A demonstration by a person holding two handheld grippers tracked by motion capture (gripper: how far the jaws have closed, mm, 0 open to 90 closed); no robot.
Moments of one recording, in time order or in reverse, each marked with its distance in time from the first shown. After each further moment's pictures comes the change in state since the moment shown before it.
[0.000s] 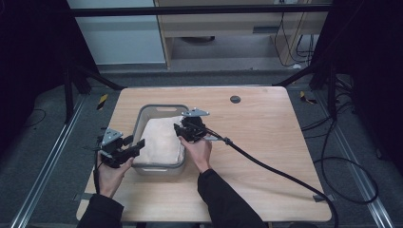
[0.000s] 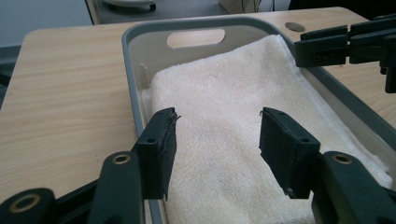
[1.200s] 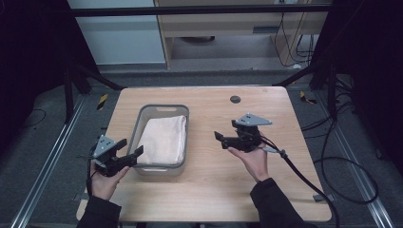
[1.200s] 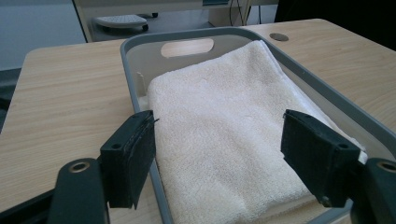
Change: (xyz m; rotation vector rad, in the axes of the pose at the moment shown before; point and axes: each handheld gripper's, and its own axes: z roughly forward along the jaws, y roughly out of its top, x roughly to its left) left arm 0.004 -0.018 -0.019 -0.067 -0.036 0.033; right arm -0.087 -0.025 -0.140 -0.085 0.025 -0.091
